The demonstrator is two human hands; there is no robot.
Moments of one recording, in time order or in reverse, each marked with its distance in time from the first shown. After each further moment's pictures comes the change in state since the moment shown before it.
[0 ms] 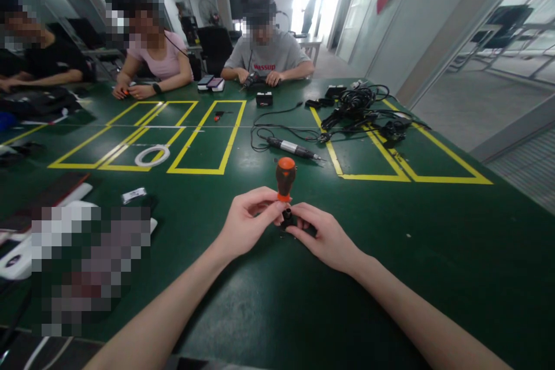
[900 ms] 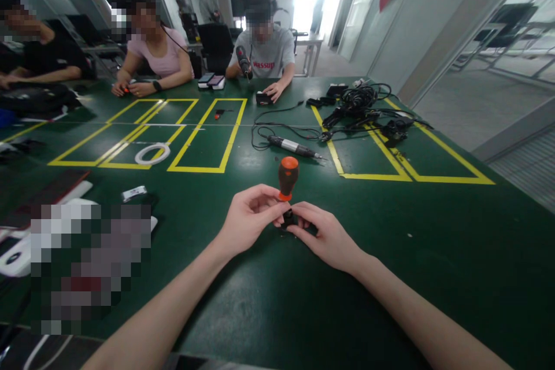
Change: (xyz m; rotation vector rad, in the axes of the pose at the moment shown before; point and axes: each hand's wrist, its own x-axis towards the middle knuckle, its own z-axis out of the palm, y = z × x) left_hand 0.000 -0.006 0.000 -0.054 0.042 -0.107; right_hand 0.000 -0.001 -0.002 -0.016 -0.011 -0.005
